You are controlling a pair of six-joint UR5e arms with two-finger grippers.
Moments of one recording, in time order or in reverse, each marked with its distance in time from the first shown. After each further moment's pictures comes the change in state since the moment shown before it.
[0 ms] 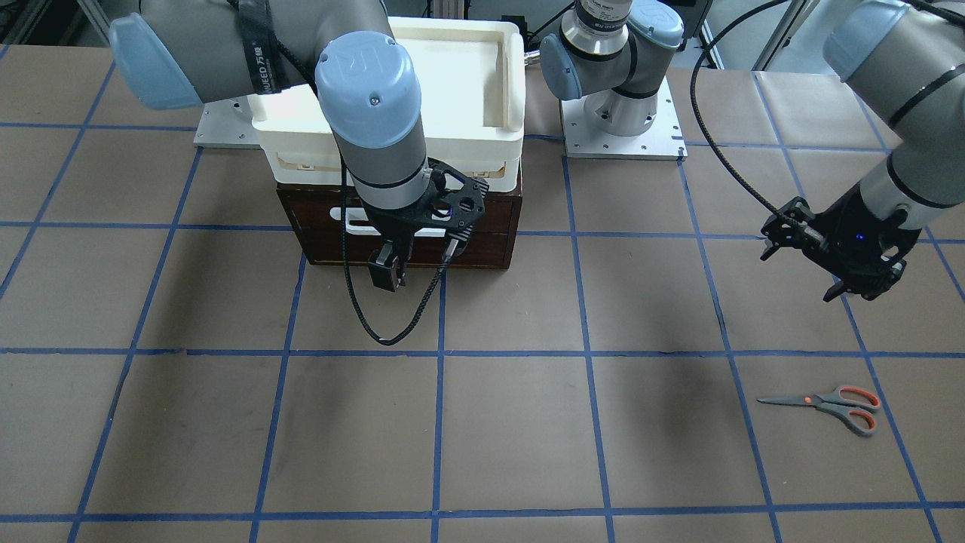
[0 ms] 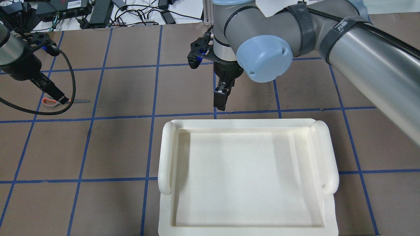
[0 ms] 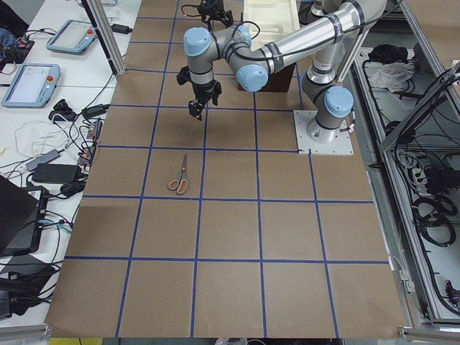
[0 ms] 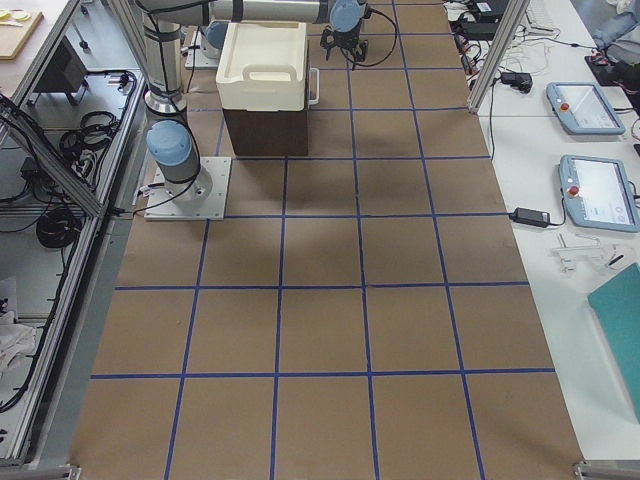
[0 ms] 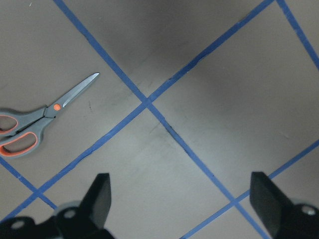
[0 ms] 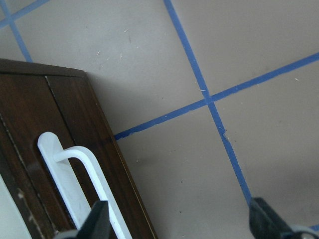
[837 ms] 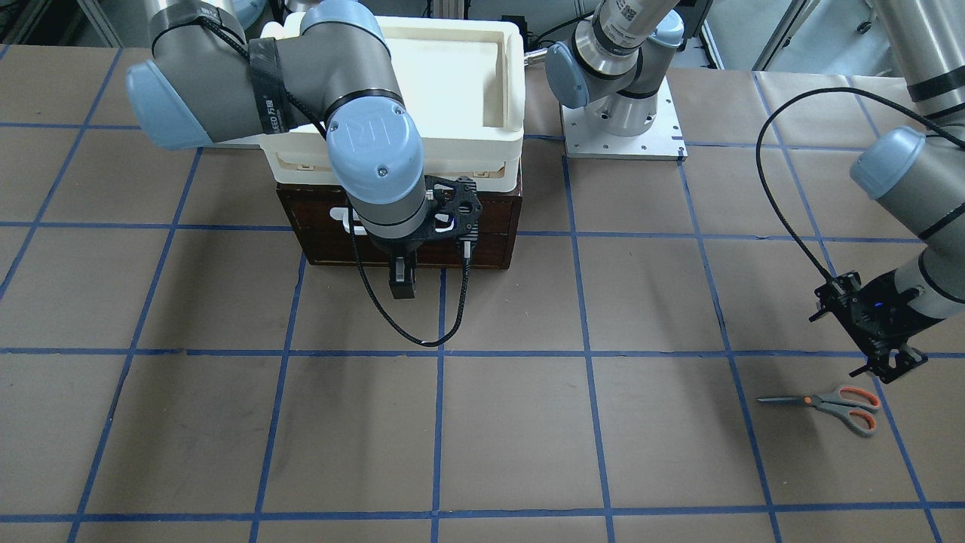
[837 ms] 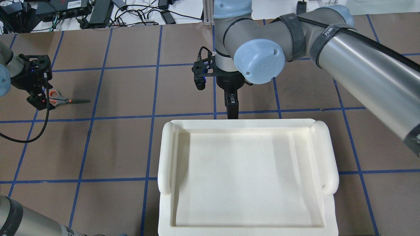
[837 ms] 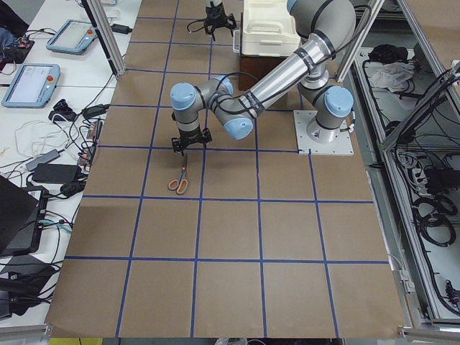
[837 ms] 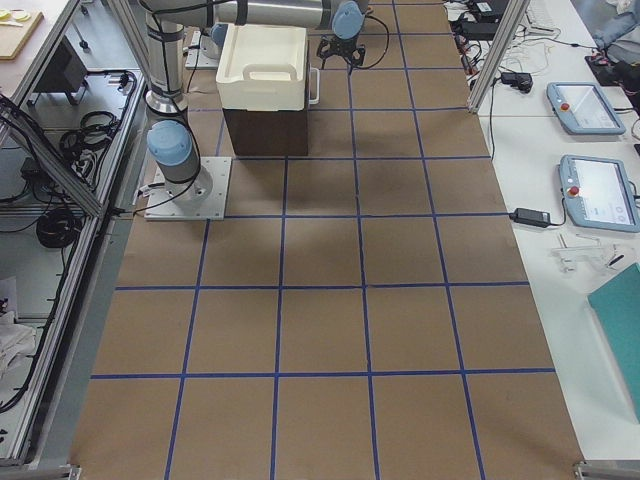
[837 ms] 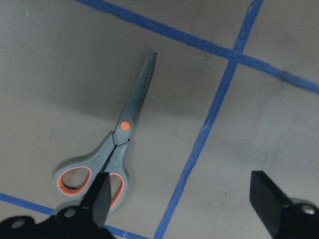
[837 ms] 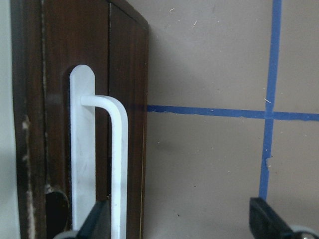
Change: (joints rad) left arm 0.120 -0.253 0.016 0.308 0.002 0.634; right arm -0.007 0.062 0.009 0.094 0.002 -0.375
